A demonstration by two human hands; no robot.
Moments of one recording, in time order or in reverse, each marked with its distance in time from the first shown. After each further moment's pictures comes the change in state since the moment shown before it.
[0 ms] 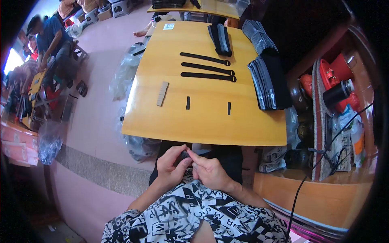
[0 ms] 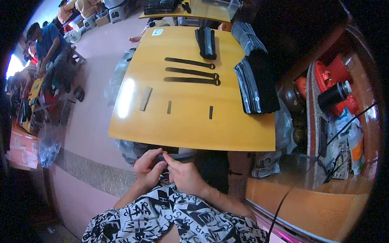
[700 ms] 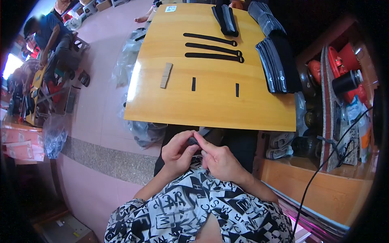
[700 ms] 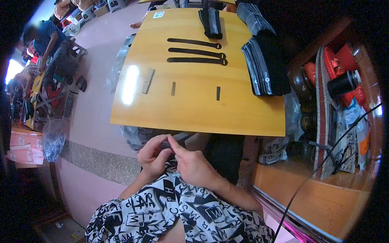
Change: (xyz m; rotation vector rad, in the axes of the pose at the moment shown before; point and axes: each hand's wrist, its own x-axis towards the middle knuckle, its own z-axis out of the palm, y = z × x) left_hand -0.007 -0.010 0.010 -0.141 0.064 0.068; right_hand -0.006 -0.020 -0.005 -0.202 -0.048 0.074
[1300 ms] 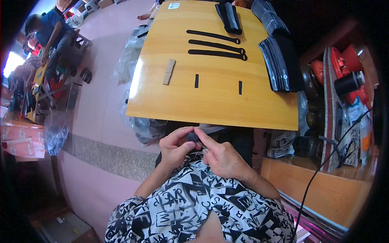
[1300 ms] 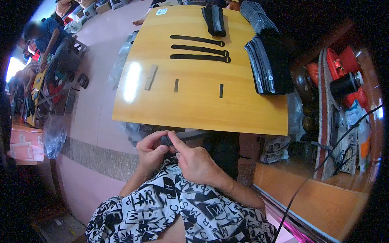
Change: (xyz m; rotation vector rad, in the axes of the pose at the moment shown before) left_hand -0.003 -0.014 -0.013 -0.507 -0.053 -0.306; right_hand 0.004 -0.006 -0.006 -0.190 -0.017 -0.035
